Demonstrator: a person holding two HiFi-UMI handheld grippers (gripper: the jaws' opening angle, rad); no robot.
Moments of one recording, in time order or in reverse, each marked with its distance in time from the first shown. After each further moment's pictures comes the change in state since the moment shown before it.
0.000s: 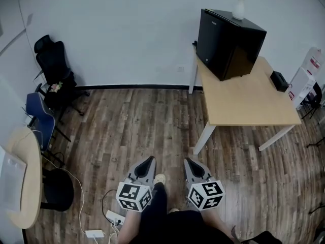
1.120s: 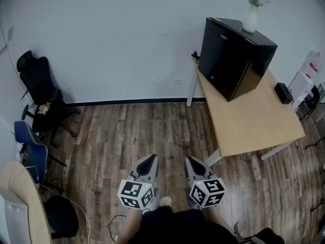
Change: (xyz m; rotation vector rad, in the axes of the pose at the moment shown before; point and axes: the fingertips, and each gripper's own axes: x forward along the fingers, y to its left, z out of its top) left arm 0.188 0.161 0.087 0.003 0.004 -0.110; right arm 0.231 -0.050 0.089 0.028 -0.010 -0.088
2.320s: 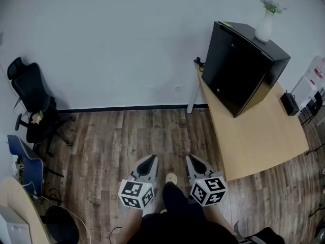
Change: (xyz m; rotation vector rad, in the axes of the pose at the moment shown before) left arm 0.135 0.090 0.026 -0.017 0.030 -0.002; right arm 0.144 -0.064 0.055 -0.004 0.009 -0.015
